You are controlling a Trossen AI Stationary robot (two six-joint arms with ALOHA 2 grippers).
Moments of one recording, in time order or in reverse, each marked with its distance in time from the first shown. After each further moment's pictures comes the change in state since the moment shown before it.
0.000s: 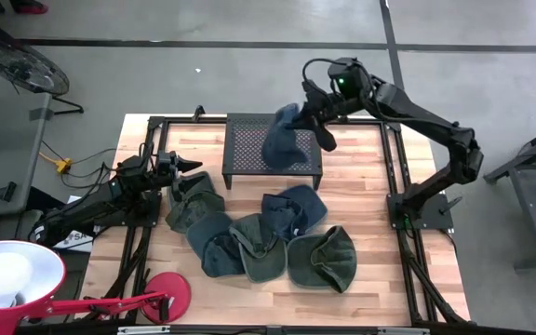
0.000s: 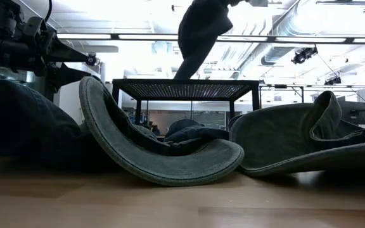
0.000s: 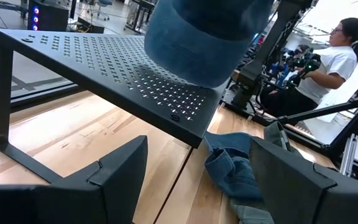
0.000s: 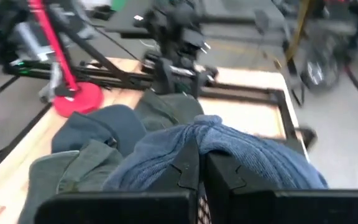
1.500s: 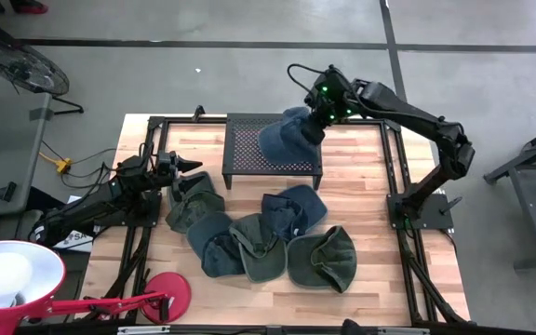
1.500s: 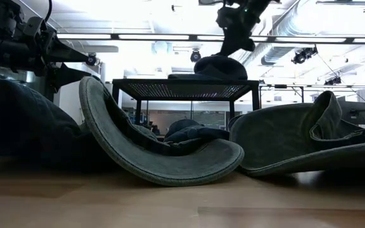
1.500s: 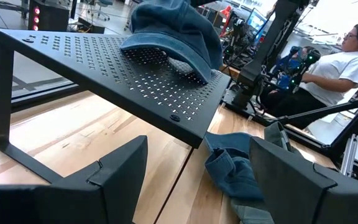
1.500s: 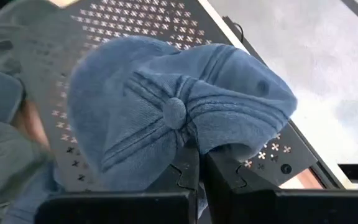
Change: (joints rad) left arm 0.000 0.000 0.000 0.000 -0.002 0.000; right arm -0.028 0.091 0.000 -0.315 0.518 0.355
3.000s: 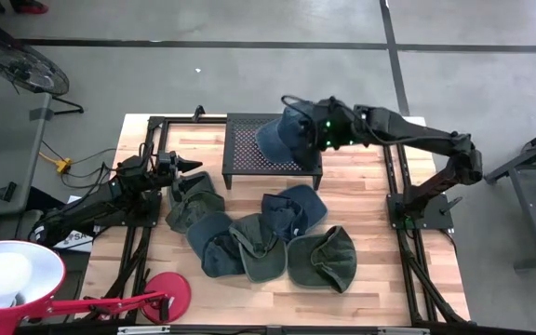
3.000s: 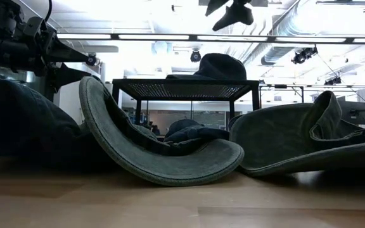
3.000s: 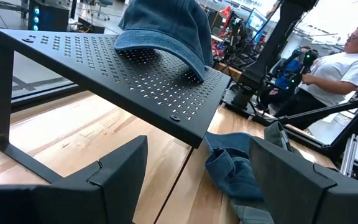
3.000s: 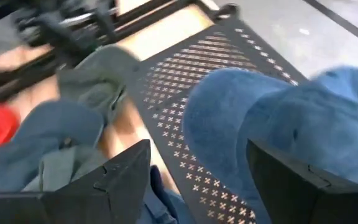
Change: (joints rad) left arm 0.000 0.000 0.000 0.000 0.001 0.000; right arm 0.334 -0.105 0.000 0.075 0.222 0.314
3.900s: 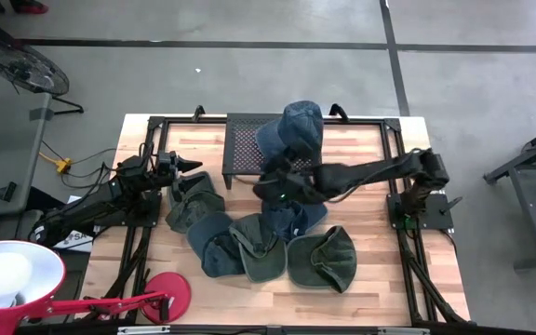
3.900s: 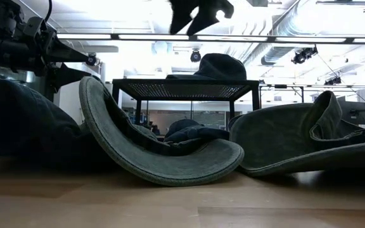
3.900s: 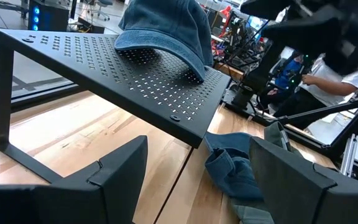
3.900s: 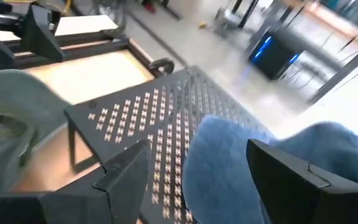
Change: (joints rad) left arm 0.000 0.000 0.000 0.000 0.000 0.000; right arm 0.342 0.334 0.000 0.328 0.796 -0.064
